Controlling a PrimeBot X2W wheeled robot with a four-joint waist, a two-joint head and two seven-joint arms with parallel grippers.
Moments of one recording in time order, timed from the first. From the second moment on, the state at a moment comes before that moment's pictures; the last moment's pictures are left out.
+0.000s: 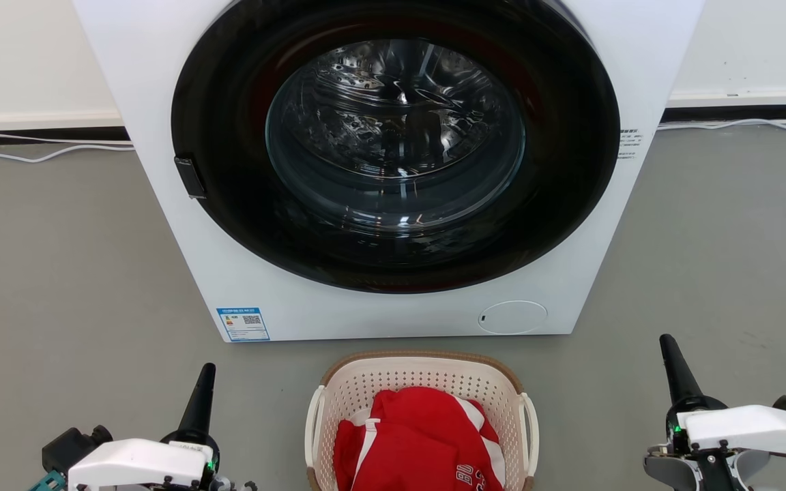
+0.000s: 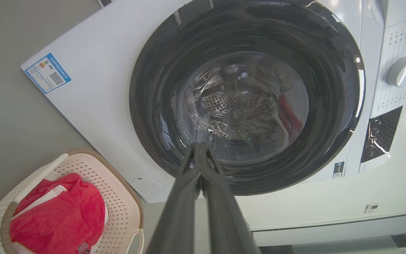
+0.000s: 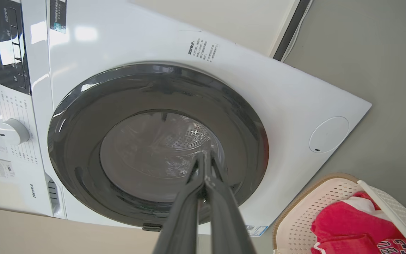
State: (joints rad) left arm -0.03 0.04 0.03 0.27 -1.26 -0.11 0.01; right arm -0.08 -0.05 -0.09 0.30 1.25 0.12 0.01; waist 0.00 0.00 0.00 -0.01
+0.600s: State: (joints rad) left arm -0.04 0.04 0.06 0.27 -1.44 -0.12 0.06; right arm -0.08 -0.05 -0.11 0.29 1.44 0.12 0.06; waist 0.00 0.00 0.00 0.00
